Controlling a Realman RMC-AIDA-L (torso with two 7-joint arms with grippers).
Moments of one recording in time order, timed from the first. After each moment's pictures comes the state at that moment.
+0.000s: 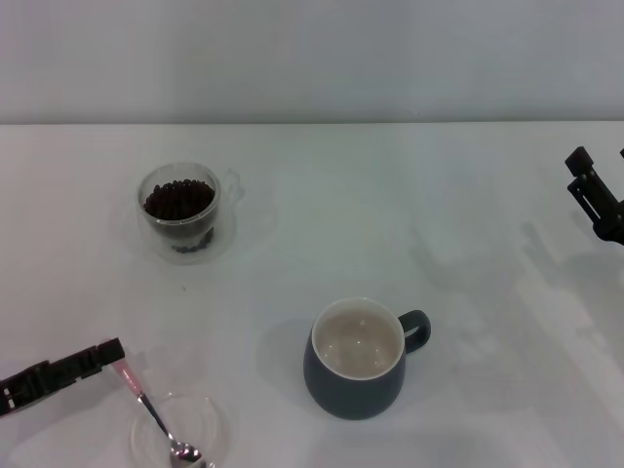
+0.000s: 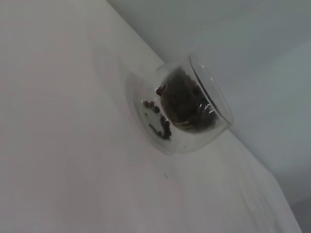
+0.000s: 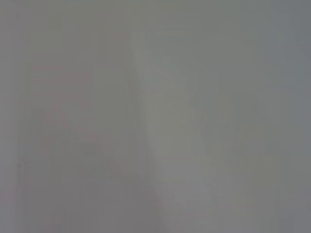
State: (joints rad) left arm -0.34 -1.94 0.75 0.27 -1.35 -1.40 1.34; right arm 0.32 2.01 0.08 0.19 -1.64 -1.49 0.37
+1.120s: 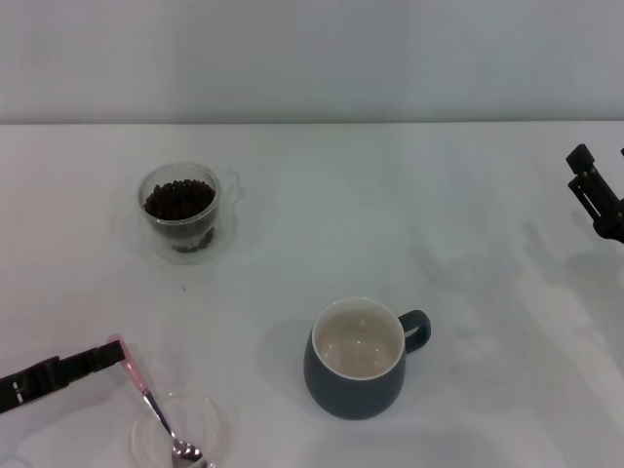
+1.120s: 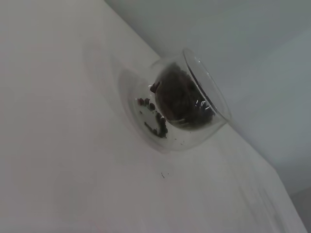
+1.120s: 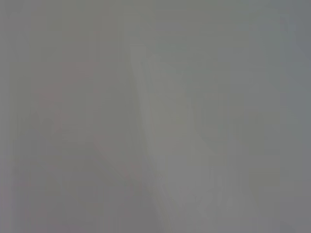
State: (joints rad) left arm -0.37 -1.94 0.75 0.27 -1.33 -1.39 1.35; right arm 0.33 2.01 0.09 0.20 -1.64 -1.49 0.37
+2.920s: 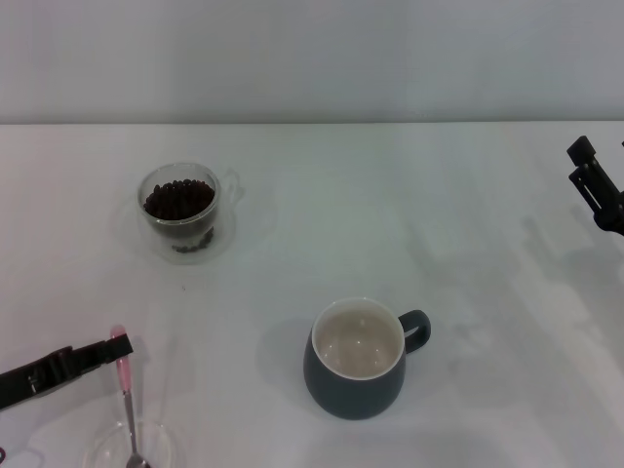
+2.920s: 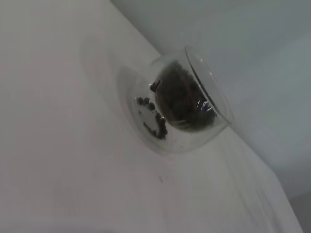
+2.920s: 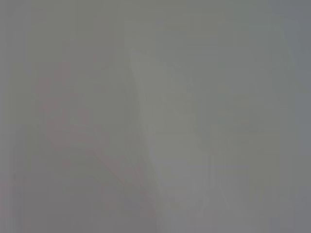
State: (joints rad) left arm -0.38 -1.96 0.74 0.27 -1.32 -1.37 1.32; right arm 0.34 2.01 0.10 0.20 -1.64 -1.49 0.37
